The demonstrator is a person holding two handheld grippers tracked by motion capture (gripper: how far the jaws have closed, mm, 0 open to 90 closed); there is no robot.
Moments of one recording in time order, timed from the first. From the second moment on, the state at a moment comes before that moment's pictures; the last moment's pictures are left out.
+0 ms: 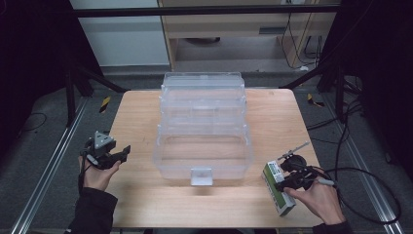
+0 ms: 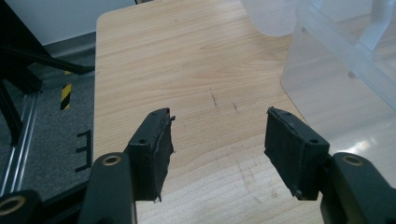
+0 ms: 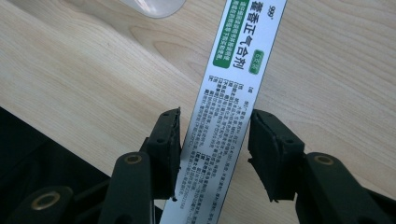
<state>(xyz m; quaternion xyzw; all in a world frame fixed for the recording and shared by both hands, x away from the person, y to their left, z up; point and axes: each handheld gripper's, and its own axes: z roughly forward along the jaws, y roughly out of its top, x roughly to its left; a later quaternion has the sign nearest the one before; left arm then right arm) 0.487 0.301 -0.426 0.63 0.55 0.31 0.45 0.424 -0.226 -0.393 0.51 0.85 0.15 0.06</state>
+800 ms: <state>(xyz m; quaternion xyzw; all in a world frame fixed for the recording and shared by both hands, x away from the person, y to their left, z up) 0.486 0.302 -0.426 0.64 0.56 0.29 0.44 0.431 -0.222 -0.392 0.52 0.85 0.11 0.06</state>
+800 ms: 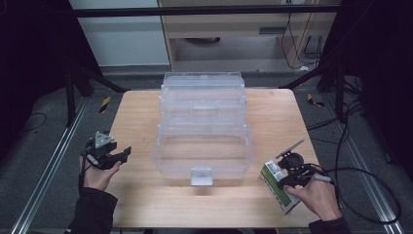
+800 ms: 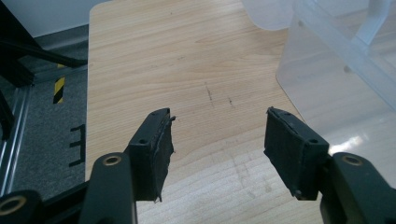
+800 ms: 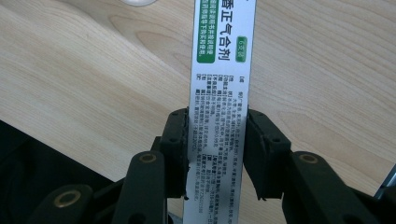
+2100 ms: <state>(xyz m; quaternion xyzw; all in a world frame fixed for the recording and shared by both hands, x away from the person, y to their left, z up) 0.486 0.301 -0.427 0.65 0.55 0.29 0.43 0.434 -0.233 -0.367 0.52 0.83 0.17 0.11</state>
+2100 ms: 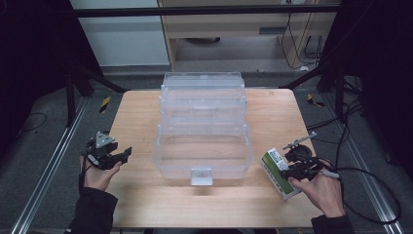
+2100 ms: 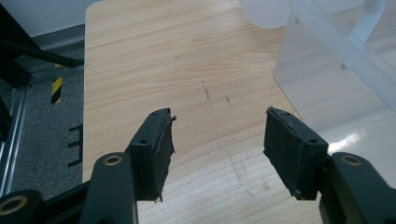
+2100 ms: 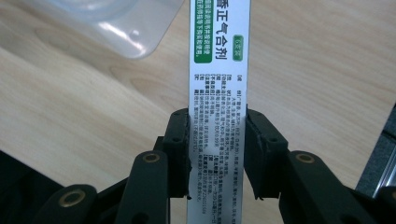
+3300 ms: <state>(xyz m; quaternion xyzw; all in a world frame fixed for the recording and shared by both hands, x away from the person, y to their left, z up) 0.486 0.299 -0.429 0.65 0.55 0.29 0.43 0.444 -0.226 -0.299 0.45 0.82 0.29 0.20</state>
